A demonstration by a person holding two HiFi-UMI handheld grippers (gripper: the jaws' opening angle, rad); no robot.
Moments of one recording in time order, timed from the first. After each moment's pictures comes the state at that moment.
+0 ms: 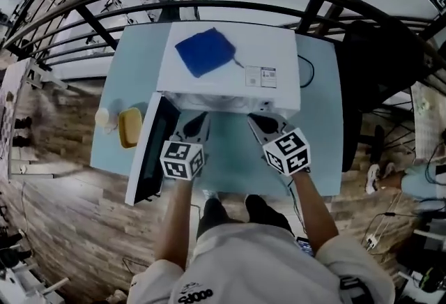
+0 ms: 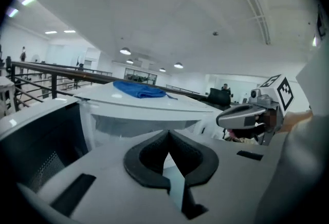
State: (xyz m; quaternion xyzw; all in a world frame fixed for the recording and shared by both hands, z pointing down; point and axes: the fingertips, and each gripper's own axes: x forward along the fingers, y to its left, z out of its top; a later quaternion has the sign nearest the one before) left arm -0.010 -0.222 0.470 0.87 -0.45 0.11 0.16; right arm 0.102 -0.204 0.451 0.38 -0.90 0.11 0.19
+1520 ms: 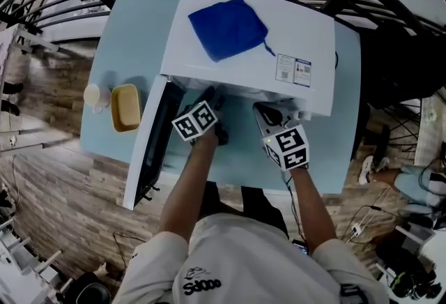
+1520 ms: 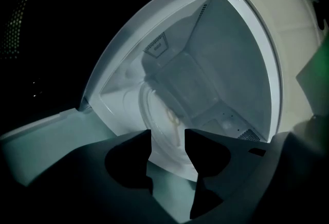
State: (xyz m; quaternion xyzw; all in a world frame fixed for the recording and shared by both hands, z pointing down) left arm -0.041 -0.318 0.637 0.71 -0.52 -0.07 0.47; right arm 0.064 -0.249 0.552 0.38 -0.88 0.13 0.26
